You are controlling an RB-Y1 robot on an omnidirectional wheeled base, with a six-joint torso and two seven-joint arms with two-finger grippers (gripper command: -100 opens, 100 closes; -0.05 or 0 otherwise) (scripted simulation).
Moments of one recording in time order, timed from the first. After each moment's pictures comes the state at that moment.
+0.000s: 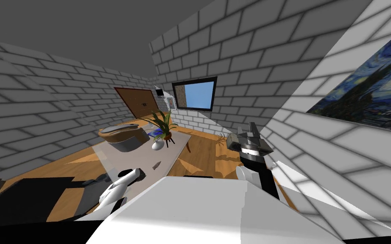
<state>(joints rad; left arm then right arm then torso) 0.02 0.53 0.48 -0.70 0.52 0.49 0.28 0.50 0.02 -0.03 -2.37 -0.05 -0.35 0.04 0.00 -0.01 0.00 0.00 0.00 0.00</state>
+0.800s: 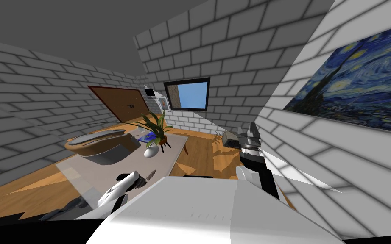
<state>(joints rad) -0.01 0.53 0.53 -0.59 0.53 0.62 0.36 0.50 0.02 -0.03 -2.37 -0.05 -0.35 0.04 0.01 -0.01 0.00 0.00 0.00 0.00</state>
